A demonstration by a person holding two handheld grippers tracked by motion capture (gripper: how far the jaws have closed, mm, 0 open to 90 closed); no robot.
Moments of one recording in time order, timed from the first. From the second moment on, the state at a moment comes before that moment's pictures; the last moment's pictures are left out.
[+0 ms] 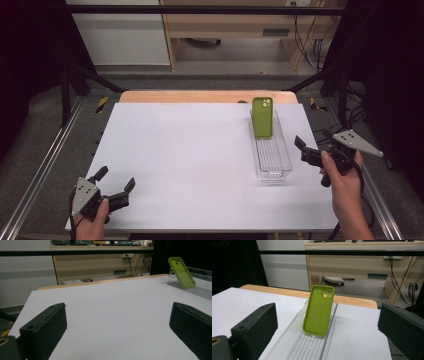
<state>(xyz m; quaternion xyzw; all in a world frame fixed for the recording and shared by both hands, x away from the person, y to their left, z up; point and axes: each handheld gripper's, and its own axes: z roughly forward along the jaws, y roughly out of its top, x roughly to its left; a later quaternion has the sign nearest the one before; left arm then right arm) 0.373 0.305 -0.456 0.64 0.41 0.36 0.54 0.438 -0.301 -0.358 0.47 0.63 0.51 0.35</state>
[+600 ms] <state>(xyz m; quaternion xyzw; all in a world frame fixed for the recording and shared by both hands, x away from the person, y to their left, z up) 0.374 0.299 -0.458 0.64 0.41 0.35 0.54 0.423 -0.313 -0.375 0.47 0.62 0.52 0.36</state>
